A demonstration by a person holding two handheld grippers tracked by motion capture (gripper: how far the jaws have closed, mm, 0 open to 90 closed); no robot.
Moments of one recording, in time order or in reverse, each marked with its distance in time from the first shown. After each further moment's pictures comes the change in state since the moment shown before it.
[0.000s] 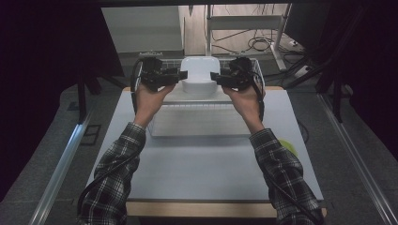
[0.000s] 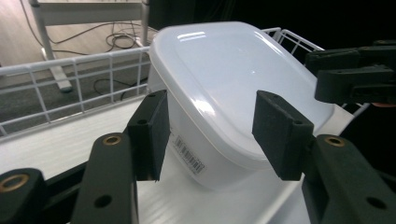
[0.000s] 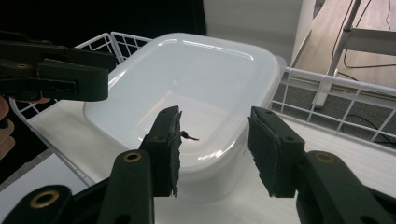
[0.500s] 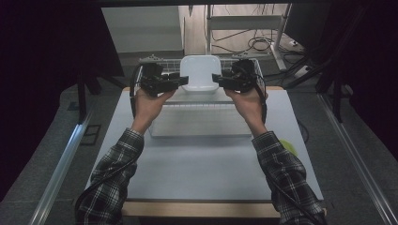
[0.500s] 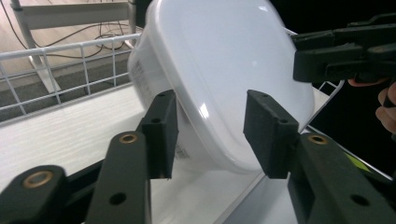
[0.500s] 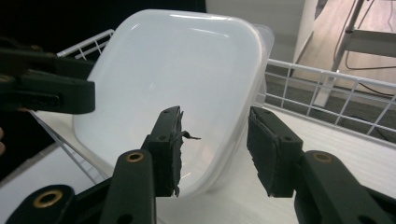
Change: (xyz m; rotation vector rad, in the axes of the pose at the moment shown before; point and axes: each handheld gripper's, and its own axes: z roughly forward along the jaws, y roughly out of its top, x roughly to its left) left arm -0.015 -0.010 -0.011 0.012 -0.047 0.042; right arm 0.001 -0.004 -0.009 0.000 0.006 -0.010
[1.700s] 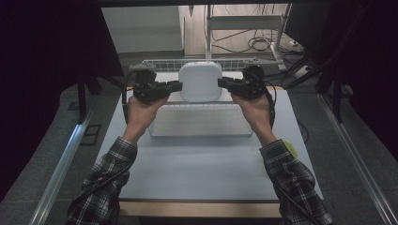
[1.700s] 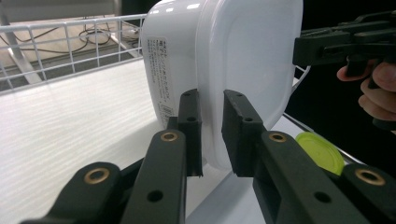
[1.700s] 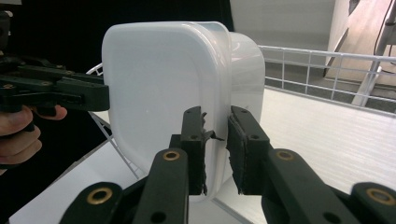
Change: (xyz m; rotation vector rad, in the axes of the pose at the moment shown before) left arm -0.011 -0.014 -0.027 -0.004 -0.059 -0.004; right arm -0.002 -0.014 -0.030 -0.031 0.125 0.070
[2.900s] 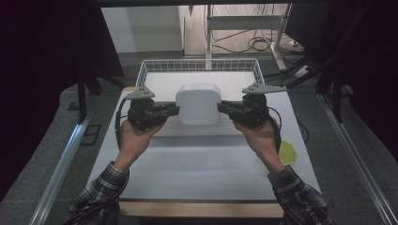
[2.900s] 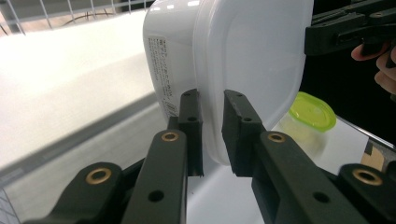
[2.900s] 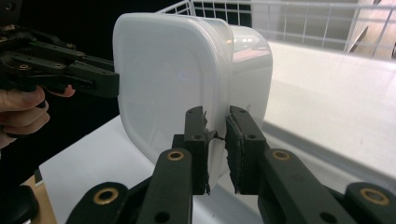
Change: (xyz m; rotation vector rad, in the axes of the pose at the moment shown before) left arm -0.042 -0.044 -0.032 0.040 0.032 0.085; right arm 0.038 -0.047 -0.036 0.029 0.045 -0.077
